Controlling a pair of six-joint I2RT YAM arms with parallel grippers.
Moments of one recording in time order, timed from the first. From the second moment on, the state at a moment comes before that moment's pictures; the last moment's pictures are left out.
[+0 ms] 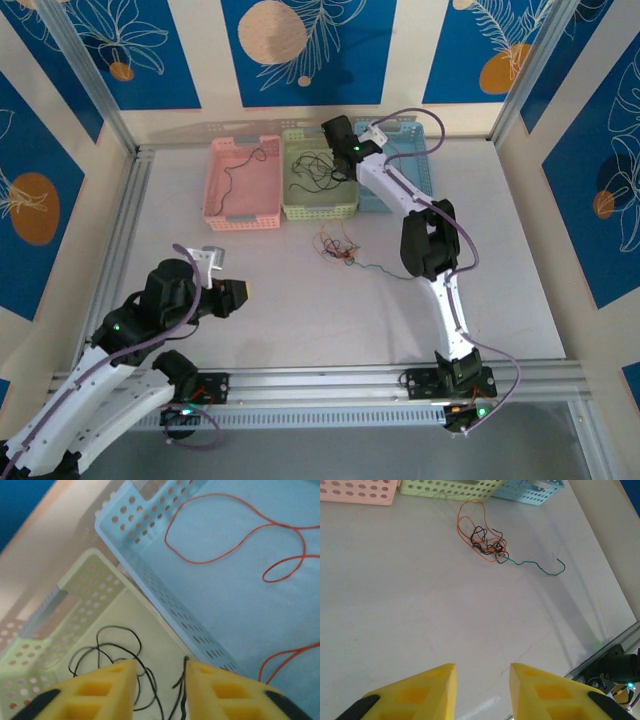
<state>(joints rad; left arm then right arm) -0.62 0.54 0.71 -0.78 0.16 -0.57 0.48 2.30 2.11 -0.69 0.53 1.16</state>
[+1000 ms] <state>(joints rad) -0.62 0.53 0.56 -0.65 0.18 -0.60 0.48 1.41 0.97 -0.38 -0.15 0.60</state>
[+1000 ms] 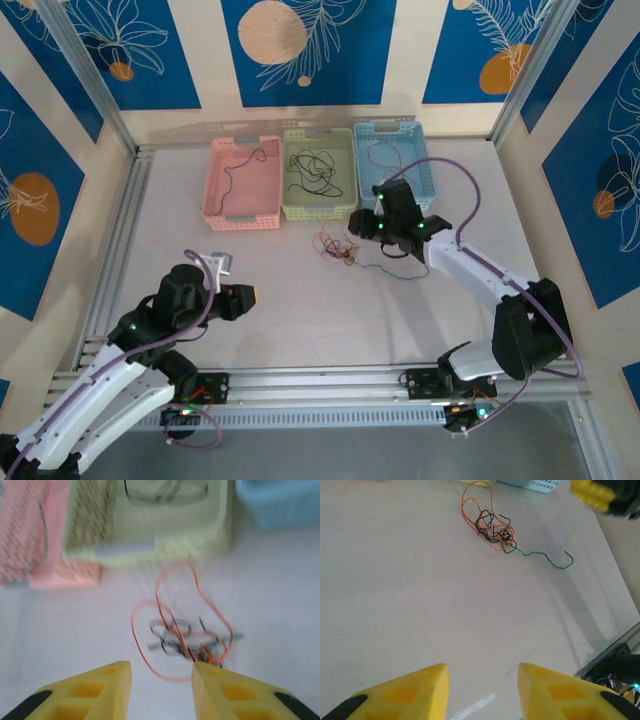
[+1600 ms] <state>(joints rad) -0.62 0.52 0.56 -0.65 0.20 -0.61 0.50 1.72 0.94 -0.30 -0.09 0.69</state>
